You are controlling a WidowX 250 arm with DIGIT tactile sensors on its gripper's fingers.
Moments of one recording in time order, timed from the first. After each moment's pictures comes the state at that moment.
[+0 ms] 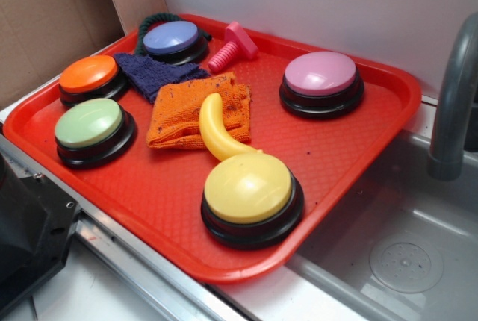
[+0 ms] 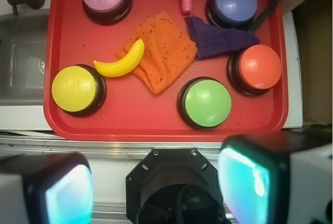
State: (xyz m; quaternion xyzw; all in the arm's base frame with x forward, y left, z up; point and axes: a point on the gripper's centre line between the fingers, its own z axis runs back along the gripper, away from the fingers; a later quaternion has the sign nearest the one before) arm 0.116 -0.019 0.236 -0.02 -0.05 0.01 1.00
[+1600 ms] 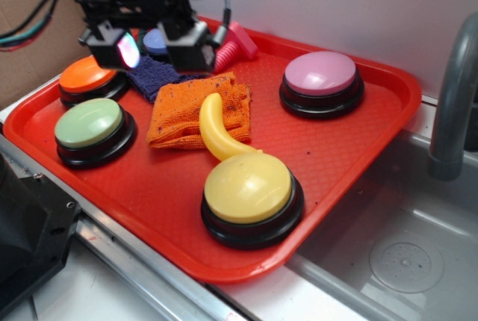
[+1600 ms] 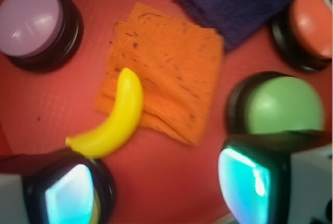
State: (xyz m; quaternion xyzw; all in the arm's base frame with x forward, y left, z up) arm 0.199 -0.044 0.106 -0.02 -0.04 0.25 0.97
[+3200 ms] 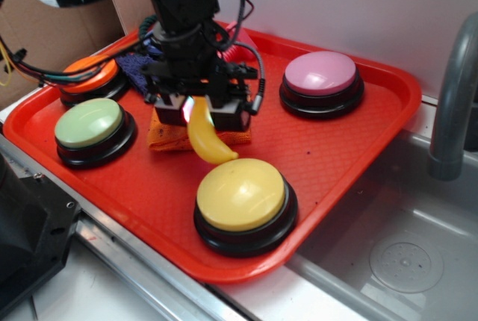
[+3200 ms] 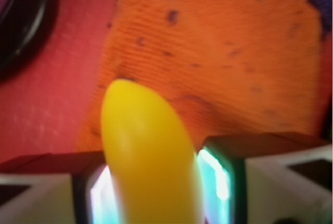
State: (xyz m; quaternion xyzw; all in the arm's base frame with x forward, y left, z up) arm 0.224 -0.047 0.051 0.00 -0.06 0.23 0.97
